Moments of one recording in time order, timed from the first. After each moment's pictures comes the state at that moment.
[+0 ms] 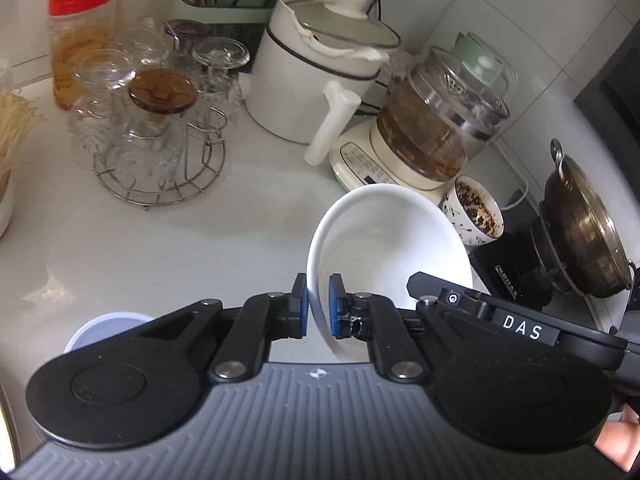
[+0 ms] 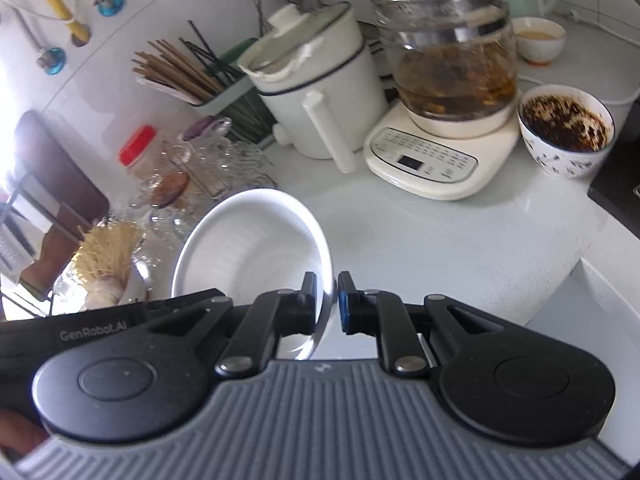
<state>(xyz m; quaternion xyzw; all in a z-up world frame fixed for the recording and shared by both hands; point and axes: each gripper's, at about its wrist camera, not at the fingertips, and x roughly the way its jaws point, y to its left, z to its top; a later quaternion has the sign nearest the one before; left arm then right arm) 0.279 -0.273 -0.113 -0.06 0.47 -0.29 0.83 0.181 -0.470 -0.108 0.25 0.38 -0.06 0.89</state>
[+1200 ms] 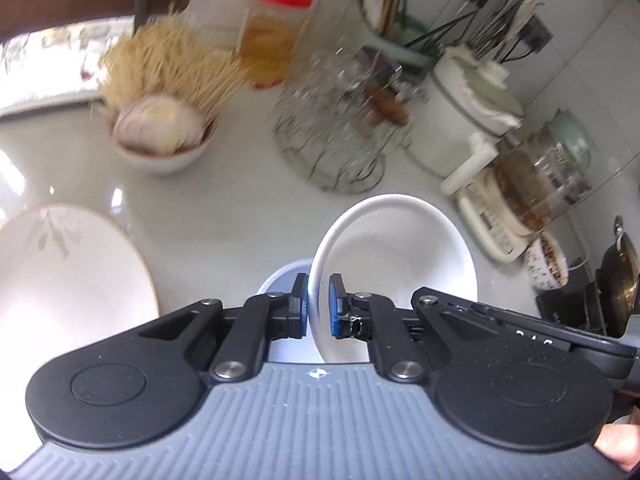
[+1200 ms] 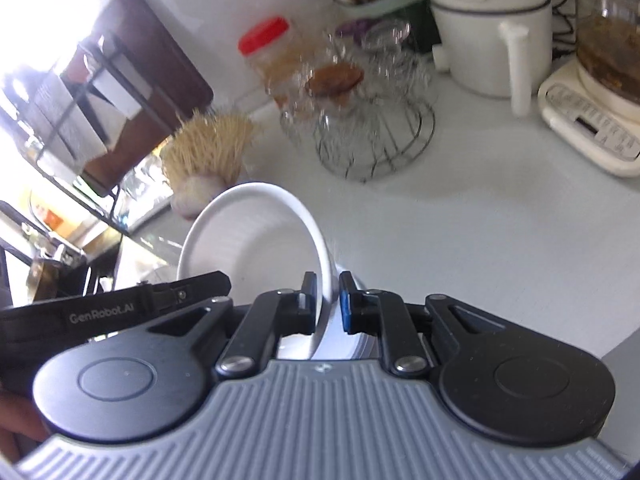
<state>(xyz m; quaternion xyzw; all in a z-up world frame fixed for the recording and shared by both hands) 0.251 -0.124 -0.119 -0.14 0.48 -0.15 0.85 0.215 -0.348 -0.114 0.20 0.45 0.09 0.86</state>
